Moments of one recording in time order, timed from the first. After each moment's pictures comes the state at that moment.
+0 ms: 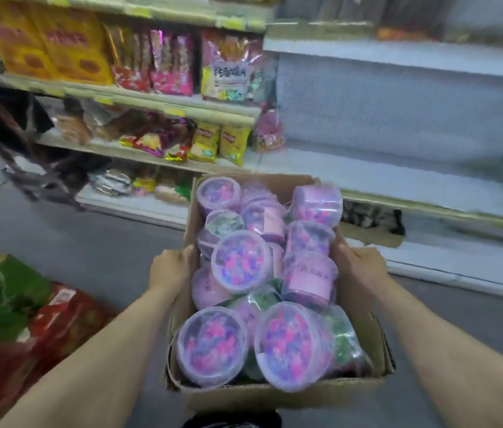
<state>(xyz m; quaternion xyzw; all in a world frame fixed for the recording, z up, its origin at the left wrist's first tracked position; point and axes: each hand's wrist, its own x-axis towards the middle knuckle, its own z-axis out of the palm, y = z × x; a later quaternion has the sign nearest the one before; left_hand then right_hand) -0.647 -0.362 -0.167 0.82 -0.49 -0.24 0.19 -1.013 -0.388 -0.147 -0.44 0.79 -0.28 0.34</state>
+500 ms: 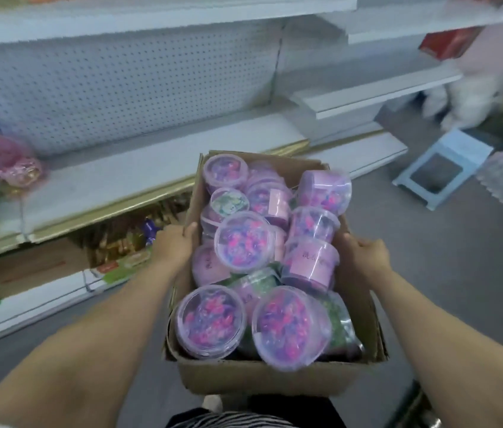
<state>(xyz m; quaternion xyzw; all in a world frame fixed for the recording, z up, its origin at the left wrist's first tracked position) -1.086 -0.547 -0.172 0.54 -0.78 -0.31 0.08 -1.361 -0.295 -0.144 -0.07 0.90 -0.37 0.21</state>
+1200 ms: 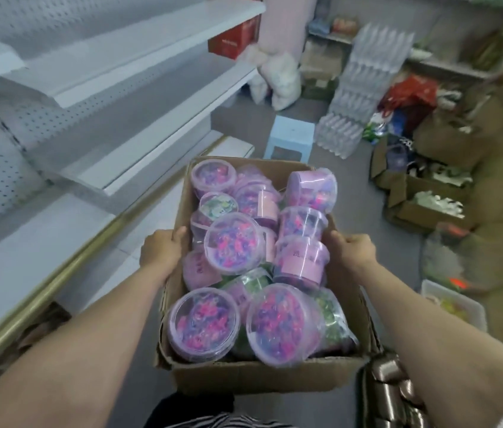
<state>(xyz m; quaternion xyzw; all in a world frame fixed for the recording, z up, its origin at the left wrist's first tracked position) -1.706 -0.508 -0.169 0.33 -0.88 -0.34 0.03 -1.815 -0.139 -0.150 0.16 0.90 -0.39 0.07</state>
